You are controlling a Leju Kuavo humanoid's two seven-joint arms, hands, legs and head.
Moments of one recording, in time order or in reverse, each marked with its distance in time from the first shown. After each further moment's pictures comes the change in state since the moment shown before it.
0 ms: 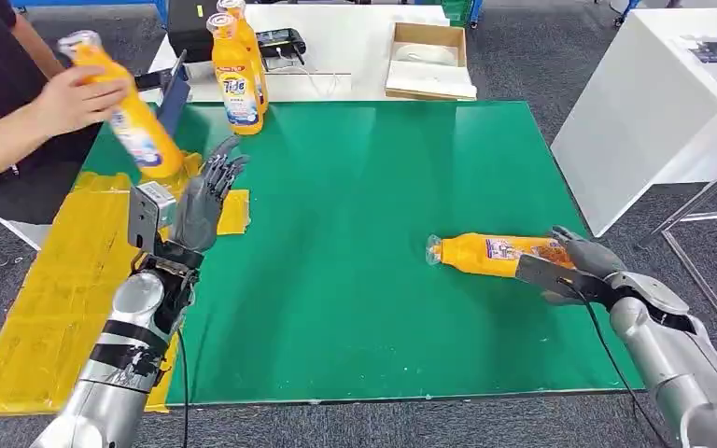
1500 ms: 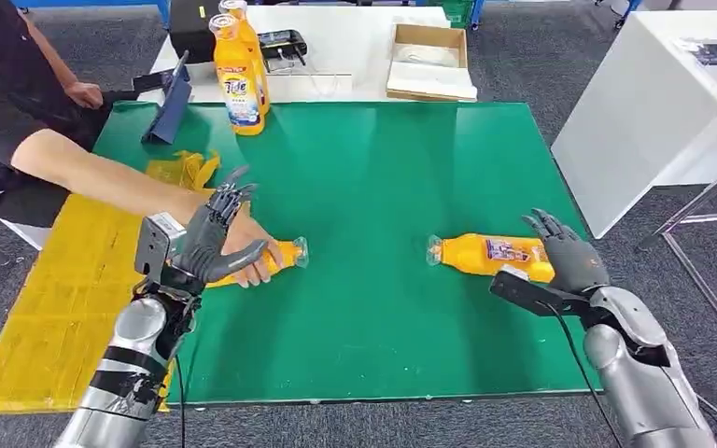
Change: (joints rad) left arm 0.099 -0.009 0.006 -0.056 -0.057 -0.021 -0.007; right arm 0.256 0.060 -0.138 -0.447 0.073 -0.128 0.007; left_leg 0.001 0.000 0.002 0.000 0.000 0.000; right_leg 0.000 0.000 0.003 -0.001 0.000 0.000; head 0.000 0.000
